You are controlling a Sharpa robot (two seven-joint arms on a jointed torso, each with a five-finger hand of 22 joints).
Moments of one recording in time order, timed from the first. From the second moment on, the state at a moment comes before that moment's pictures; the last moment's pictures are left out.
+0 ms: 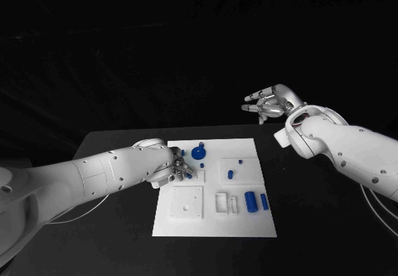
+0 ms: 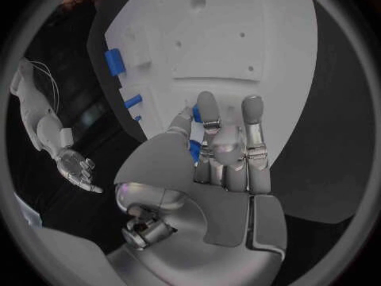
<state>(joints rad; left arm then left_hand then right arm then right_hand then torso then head) 1.31 -0.44 -0.24 1.06 -0.91 -0.02 -0.52 1.15 0.10 -0.04 -0.04 0.28 1.21 0.05 0.08 1.13 1.48 -0.07 0.53 0.26 1.43 -0.14 1.22 0.82 0.02 1.29 -0.16 0.46 1.30 1.15 -0.71 0.31 1.29 -1.07 -0.39 -0.05 1.26 -0.09 0.12 -0.06 0.45 1.04 0.11 0.06 0.06 1.16 0.01 0.92 0.98 1.40 -0.07 0.82 0.91 0.09 1.47 -0.08 0.27 0.99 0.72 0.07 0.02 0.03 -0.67</state>
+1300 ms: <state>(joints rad) 1.32 -0.50 -0.18 1.10 -0.91 -0.01 -0.51 1.08 -0.14 0.02 0.27 0.05 1.34 -0.04 0.07 1.13 1.47 -0.08 0.52 0.24 1.43 -0.15 1.20 0.81 0.02 1.30 -0.17 0.41 1.31 1.14 -0.72 0.31 1.28 -1.07 -0.39 -0.05 1.25 -0.09 0.12 -0.06 0.45 1.03 0.11 0.06 0.06 1.16 0.01 0.92 0.98 1.40 -0.07 0.82 0.91 0.09 1.47 -0.08 0.27 0.99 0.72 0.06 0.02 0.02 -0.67</state>
